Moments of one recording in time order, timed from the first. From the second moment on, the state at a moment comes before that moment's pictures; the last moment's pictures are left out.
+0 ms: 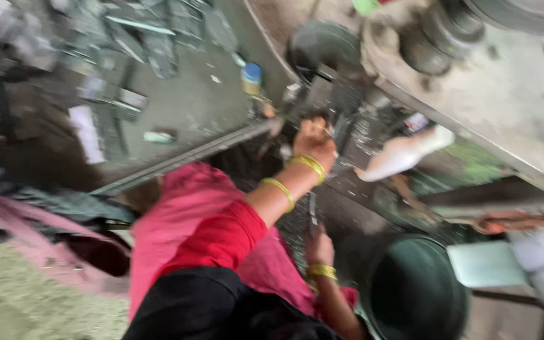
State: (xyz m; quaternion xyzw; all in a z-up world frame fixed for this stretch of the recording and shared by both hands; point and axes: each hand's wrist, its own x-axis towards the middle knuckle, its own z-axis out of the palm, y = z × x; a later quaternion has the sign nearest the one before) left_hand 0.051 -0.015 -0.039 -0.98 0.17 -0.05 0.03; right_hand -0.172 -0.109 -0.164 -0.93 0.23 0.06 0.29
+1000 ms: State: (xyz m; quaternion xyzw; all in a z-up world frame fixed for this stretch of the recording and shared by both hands) left_hand 0.092 -0.048 -0.031 -0.99 0.07 -0.02 0.07; right_hand -0.162 -0.138 -0.160 -0.98 0.12 0.07 0.17
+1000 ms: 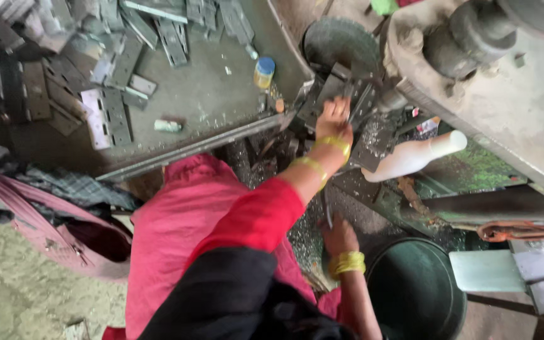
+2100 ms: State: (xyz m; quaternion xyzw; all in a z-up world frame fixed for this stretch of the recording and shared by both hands) left_hand 0.016 0.428 -0.084 -0.90 -0.40 -0.02 0.16; right_hand -0.136 -0.166 -0.133 -0.97 0.09 0.10 0.19
